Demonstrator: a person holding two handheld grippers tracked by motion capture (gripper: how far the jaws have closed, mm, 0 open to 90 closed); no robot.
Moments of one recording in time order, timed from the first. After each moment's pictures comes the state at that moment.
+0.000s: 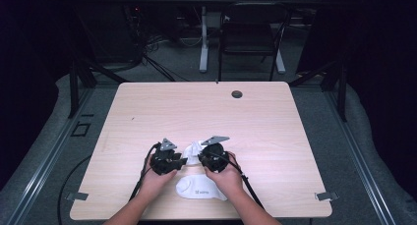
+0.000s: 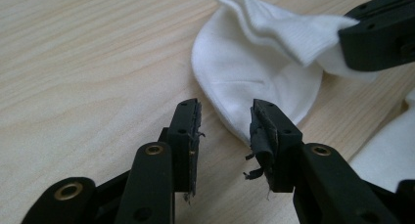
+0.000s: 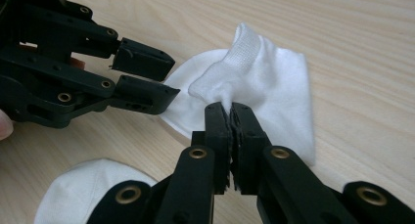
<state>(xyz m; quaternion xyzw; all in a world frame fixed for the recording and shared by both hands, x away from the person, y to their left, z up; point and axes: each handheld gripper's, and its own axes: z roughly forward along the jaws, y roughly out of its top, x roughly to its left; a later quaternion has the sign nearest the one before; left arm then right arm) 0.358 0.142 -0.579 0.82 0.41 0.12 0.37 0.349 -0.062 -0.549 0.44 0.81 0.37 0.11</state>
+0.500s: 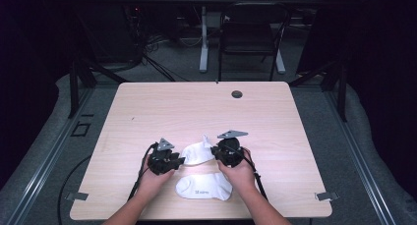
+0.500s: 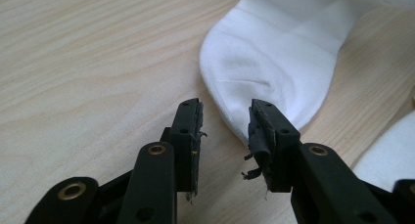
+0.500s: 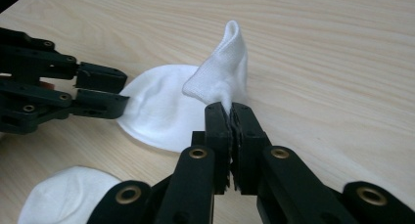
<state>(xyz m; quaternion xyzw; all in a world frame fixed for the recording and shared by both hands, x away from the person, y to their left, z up) 0.359 0.149 -0.580 0.82 0.42 0.12 0.37 0.354 -0.105 -0.534 0.48 0.78 0.39 0.12</state>
